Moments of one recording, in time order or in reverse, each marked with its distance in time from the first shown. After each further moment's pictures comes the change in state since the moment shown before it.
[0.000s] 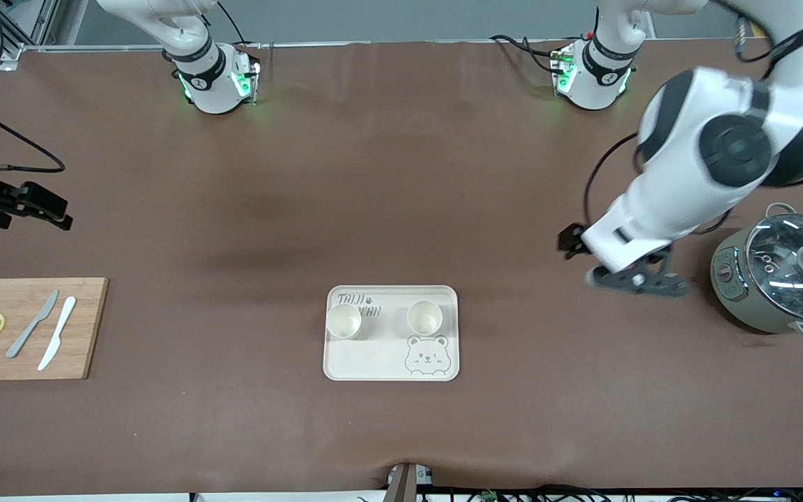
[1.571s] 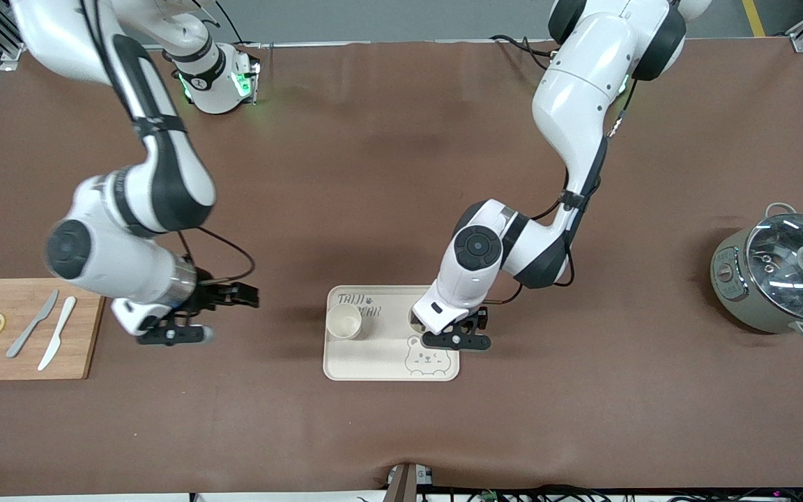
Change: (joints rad) left arm -0.296 0.556 0.095 0.251 0.000 0.523 -0.291; right arm 0.270 0.439 0.010 0.012 0.255 0.399 0.149
